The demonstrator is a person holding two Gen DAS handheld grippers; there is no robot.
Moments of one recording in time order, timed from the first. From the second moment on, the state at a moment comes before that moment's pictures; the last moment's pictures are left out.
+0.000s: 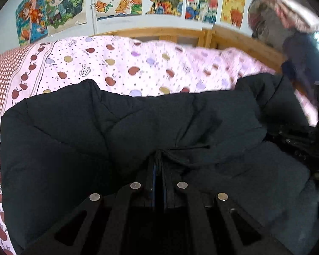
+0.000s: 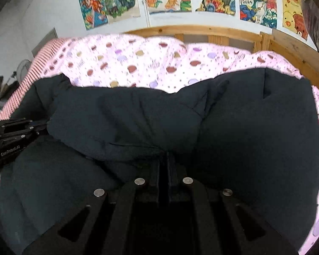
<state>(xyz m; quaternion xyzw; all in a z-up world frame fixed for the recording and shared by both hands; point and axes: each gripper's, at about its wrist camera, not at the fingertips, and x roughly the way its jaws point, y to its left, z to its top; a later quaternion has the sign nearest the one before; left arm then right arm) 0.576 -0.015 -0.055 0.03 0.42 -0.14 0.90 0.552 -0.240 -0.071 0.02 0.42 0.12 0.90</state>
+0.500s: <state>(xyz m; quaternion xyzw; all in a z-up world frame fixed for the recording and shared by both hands) 0.609 0.006 0.037 -0.10 0.36 -0.15 0.92 0.596 -0.243 0.014 0.09 0.37 0.15 0.91</state>
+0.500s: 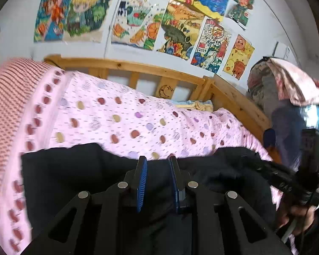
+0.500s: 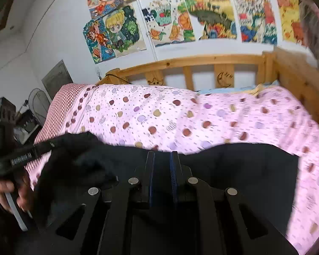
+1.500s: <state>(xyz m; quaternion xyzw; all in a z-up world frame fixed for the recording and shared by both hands) 0.588 -0.050 -0.055 0.11 0.41 -0.24 0.87 0.570 -0.197 -0.093 0.01 0.41 0.24 0.88</state>
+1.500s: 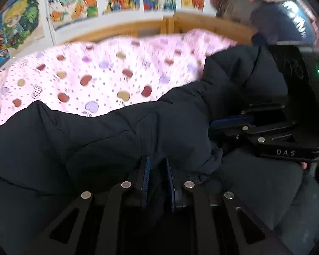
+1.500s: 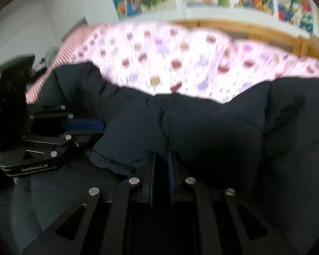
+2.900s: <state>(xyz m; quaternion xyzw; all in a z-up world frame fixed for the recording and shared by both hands) 0.464 0.007 0.022 -0.08 0.38 -0.12 0.91 0.436 -0.267 0.015 0.05 0.32 0.10 0.94</state>
